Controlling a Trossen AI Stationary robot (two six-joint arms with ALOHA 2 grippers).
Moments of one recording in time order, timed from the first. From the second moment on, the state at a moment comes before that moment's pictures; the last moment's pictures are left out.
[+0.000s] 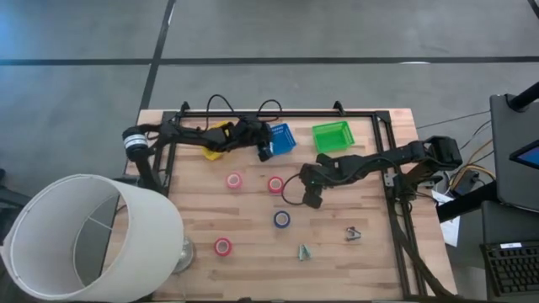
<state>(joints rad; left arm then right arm) 0.41 1.76 1.02 0.20 -0.15 0.21 0.02 1.56 0.93 -0.52 0.21 0.36</state>
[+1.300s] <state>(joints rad) 0.29 1.64 0.99 0.01 0.12 0.25 0.63 1.46 0.92 -0.94 -0.05 1.14</state>
